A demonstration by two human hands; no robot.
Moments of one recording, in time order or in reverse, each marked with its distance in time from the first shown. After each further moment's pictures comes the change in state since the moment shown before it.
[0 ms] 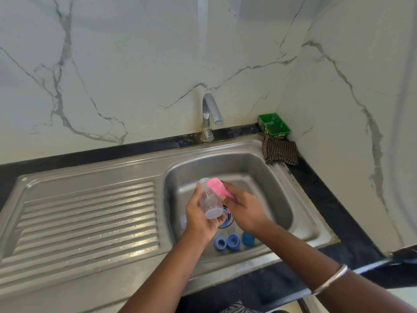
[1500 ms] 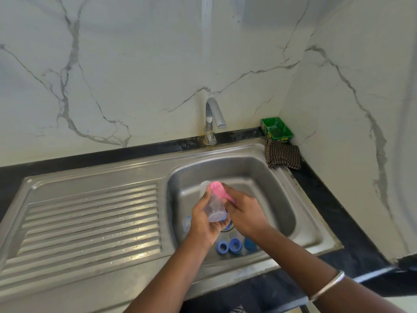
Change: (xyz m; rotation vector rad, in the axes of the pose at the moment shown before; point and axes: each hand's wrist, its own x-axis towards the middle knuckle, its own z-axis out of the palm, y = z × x) left_hand 0.004 -0.003 -0.003 -0.001 -0.061 -0.023; right_hand 0.009 0.016 0.009 -0.184 0.063 -0.052
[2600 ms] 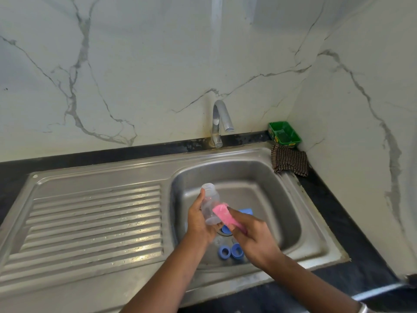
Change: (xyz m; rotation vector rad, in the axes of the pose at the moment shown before) left_hand 0.013 0.014 -0.009 -0.051 0.156 0.005; right_hand -0.037 0.003 -0.001 0.215 -0.066 -0.103
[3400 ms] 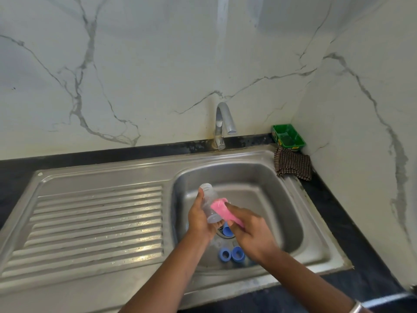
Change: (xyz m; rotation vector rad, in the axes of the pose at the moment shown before) left_hand 0.004 0.004 0.006 0.010 0.031 0.041; right_hand 0.022 0.016 0.001 -0.179 0.007 0.005
